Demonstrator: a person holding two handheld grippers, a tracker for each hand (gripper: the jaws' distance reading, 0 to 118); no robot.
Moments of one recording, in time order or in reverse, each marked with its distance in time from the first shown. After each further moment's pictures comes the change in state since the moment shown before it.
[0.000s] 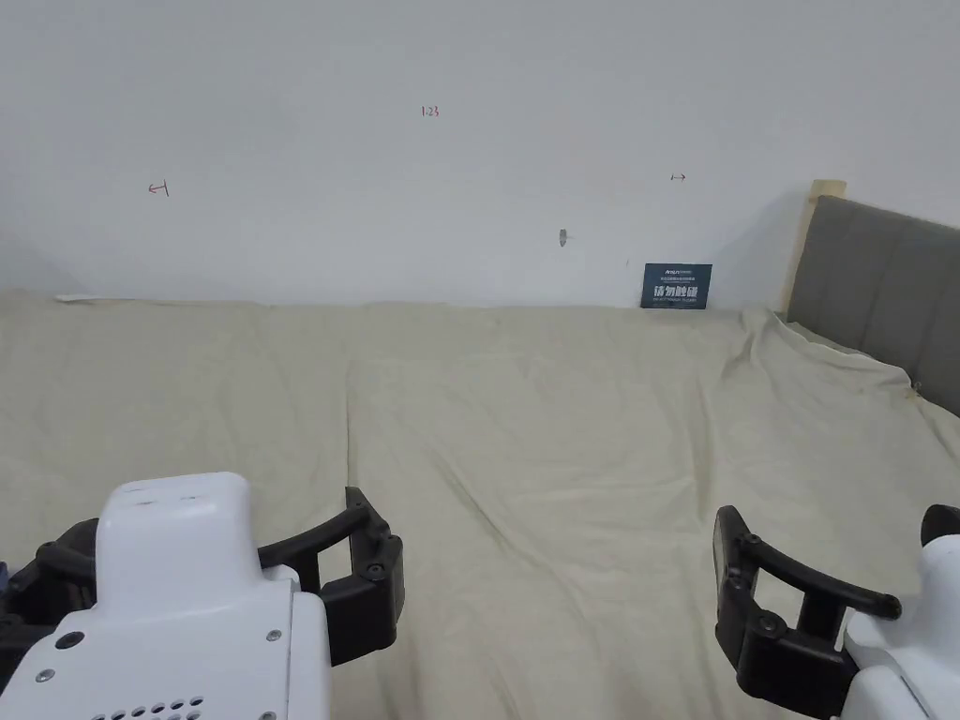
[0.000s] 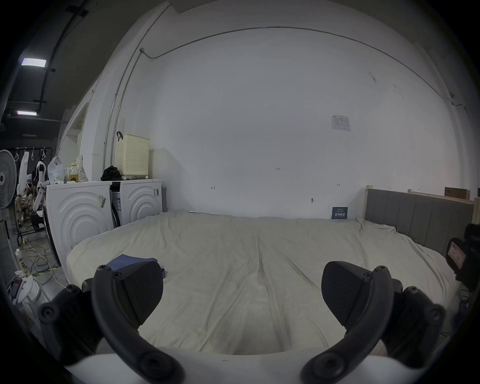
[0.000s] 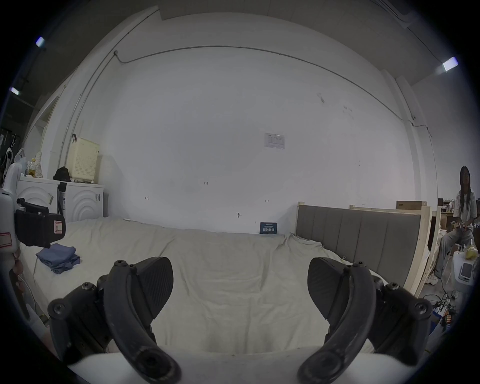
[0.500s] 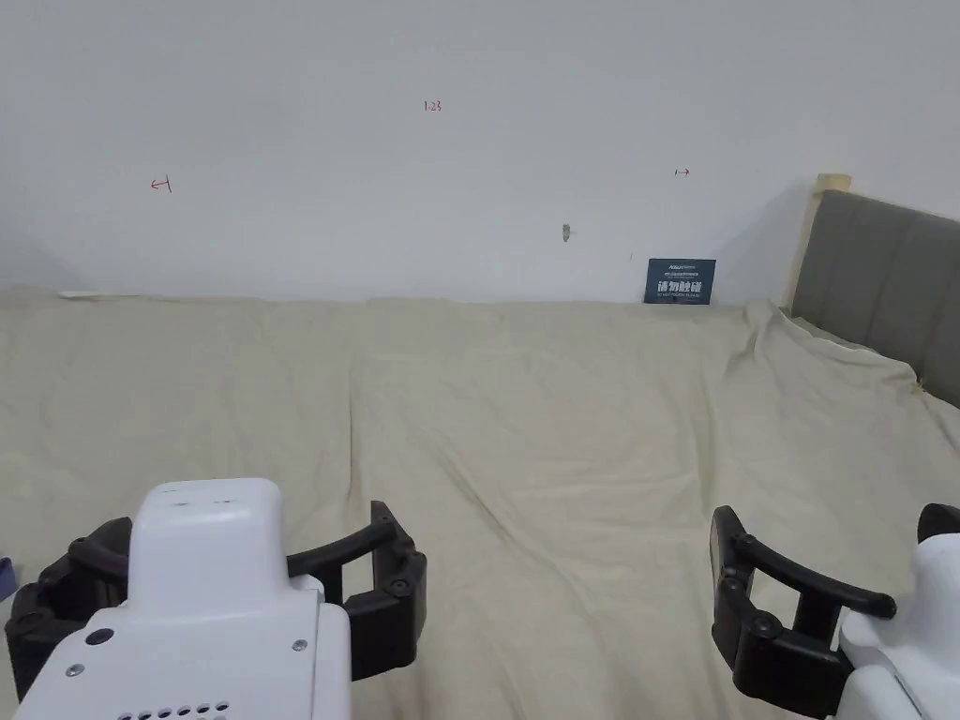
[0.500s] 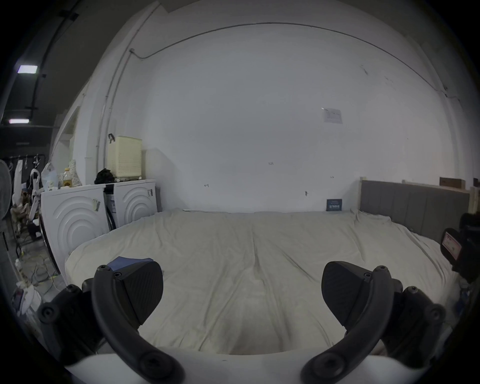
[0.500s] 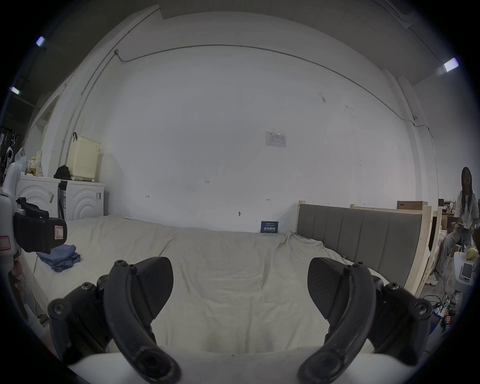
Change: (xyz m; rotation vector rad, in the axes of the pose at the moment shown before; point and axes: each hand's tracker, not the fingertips) left arm 0.005 -0.002 0.003 -0.039 -0.057 -0.061; right arm -0.002 -0.002 -0.002 -0.008 0.005 0.005
